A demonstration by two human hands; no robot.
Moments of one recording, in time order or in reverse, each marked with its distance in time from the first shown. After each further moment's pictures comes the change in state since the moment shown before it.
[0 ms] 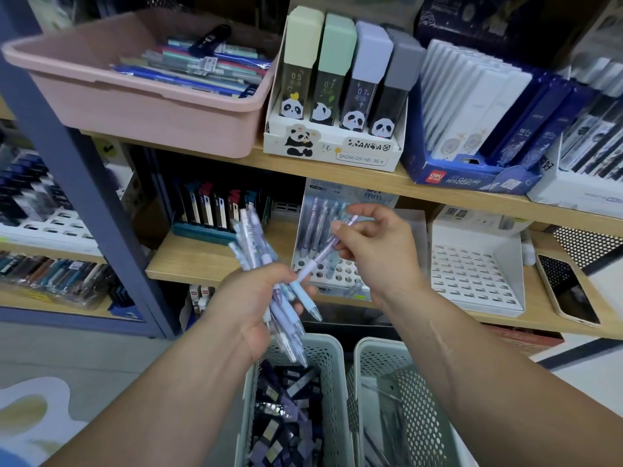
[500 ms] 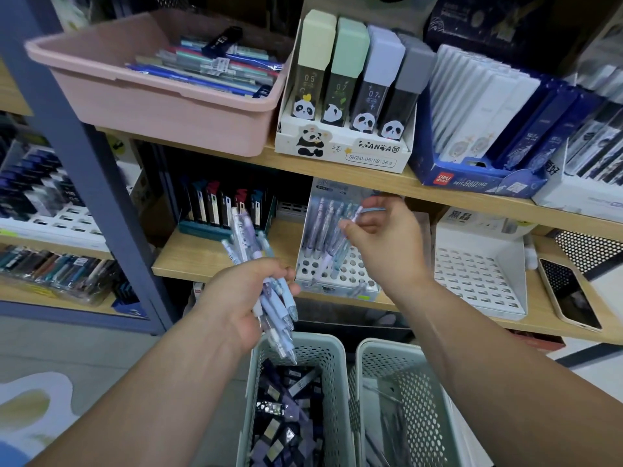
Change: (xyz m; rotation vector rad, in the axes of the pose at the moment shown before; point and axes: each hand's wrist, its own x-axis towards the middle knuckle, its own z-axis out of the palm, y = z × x) left_hand -0.003 0.011 -0.012 0.025 0.049 -0.036; right_hand 0.015 0.001 -0.006 -0.355 0.079 -0.134
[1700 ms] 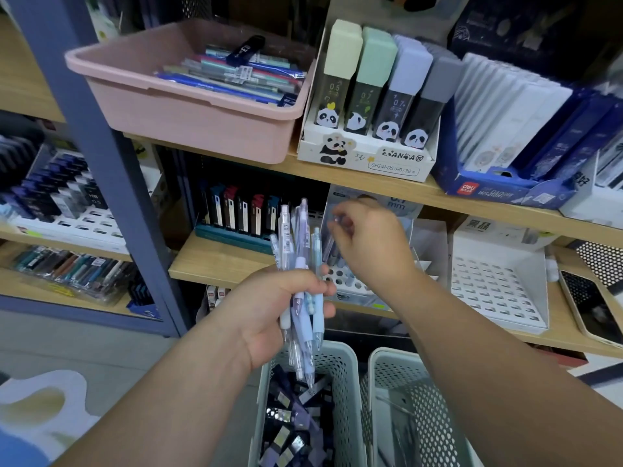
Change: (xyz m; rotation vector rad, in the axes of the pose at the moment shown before) left_hand -0.019 0.007 0.001 0.139 -0.255 0.012; right_hand 0.014 -0.007 0.034 -0.576 -0.086 -0.559
